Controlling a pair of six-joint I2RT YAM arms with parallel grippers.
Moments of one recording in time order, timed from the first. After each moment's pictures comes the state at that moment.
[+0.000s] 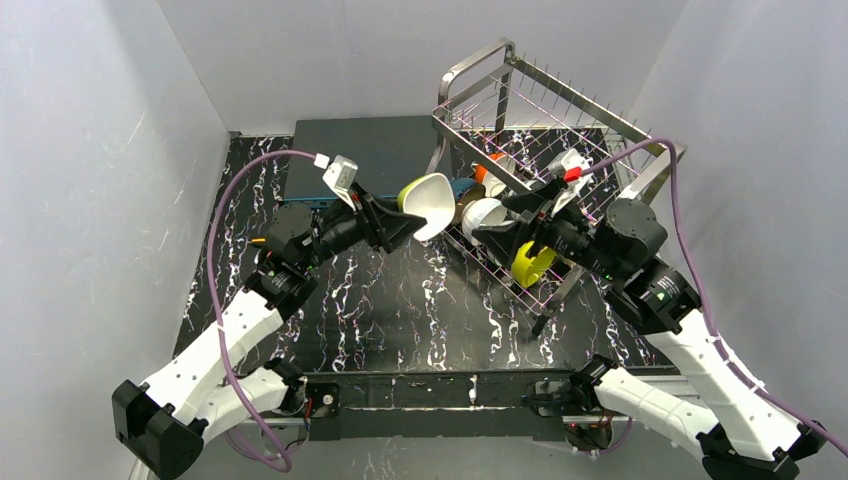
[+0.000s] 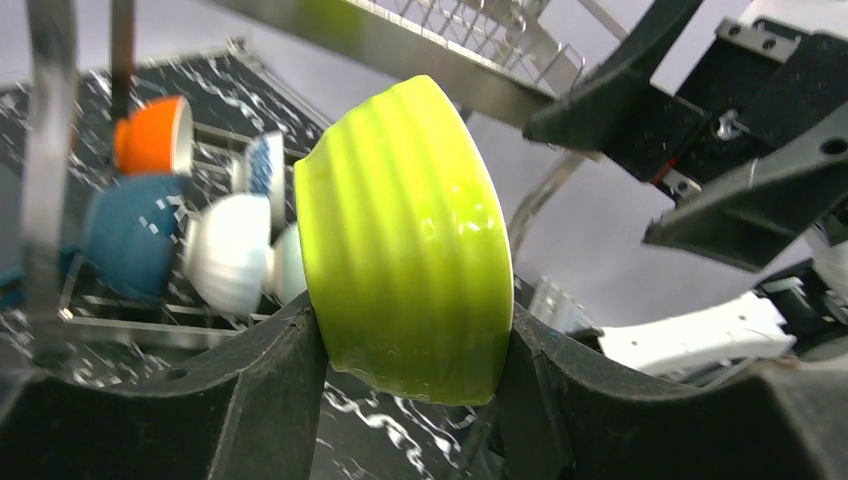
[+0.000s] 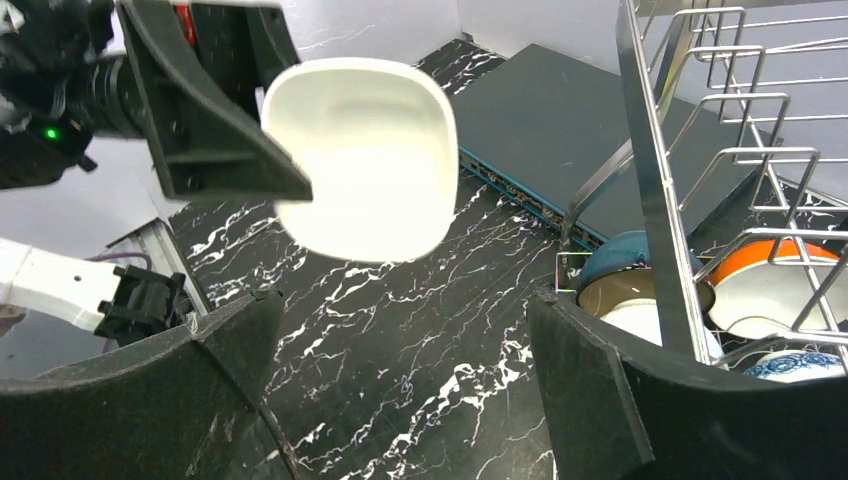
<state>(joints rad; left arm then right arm) -0.59 0.93 0.81 0.21 0.44 -0.58 0.69 0.80 1.10 -0.31 -0.26 0.20</state>
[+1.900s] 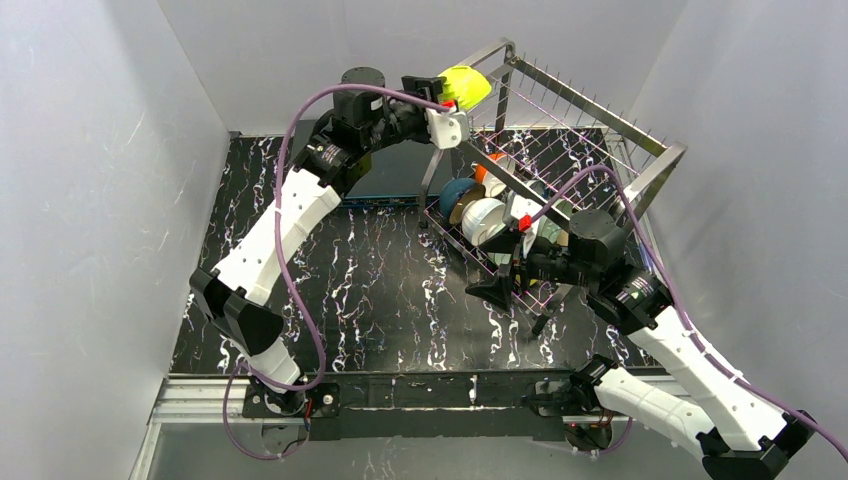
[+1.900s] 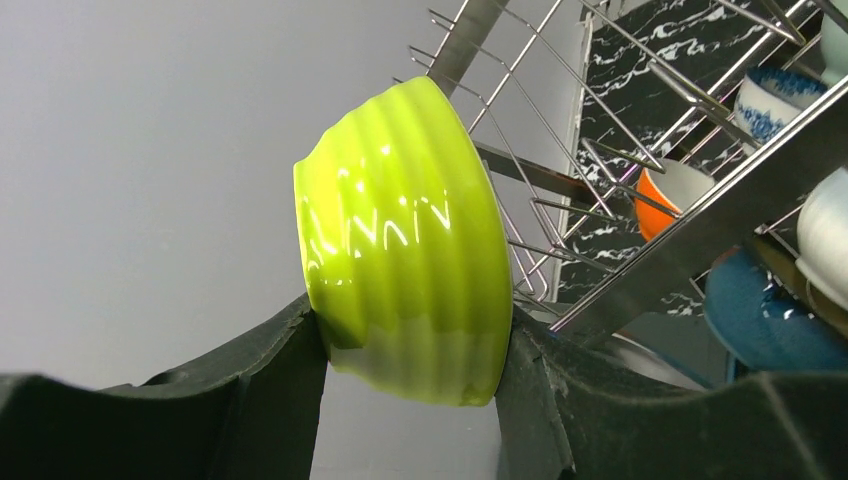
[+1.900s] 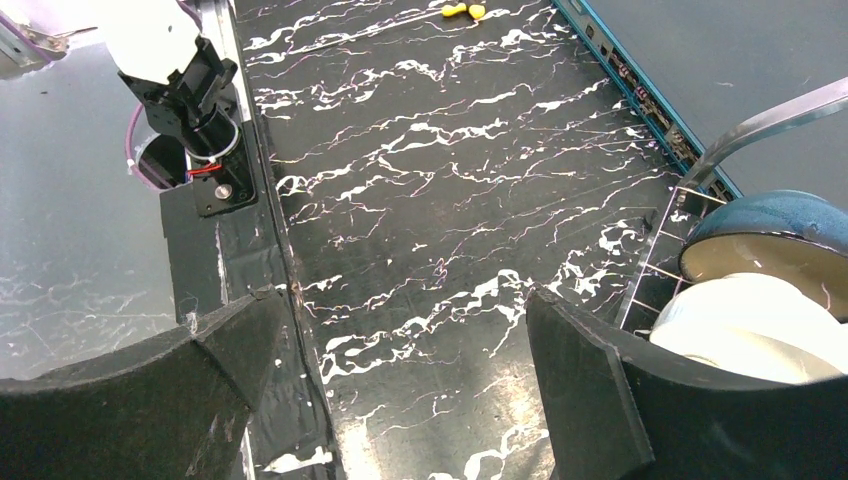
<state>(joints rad) -0.61 1.66 1.91 -0.35 0.37 1.06 0.69 0.80 0.93 -0.41 -0.60 -0.08</state>
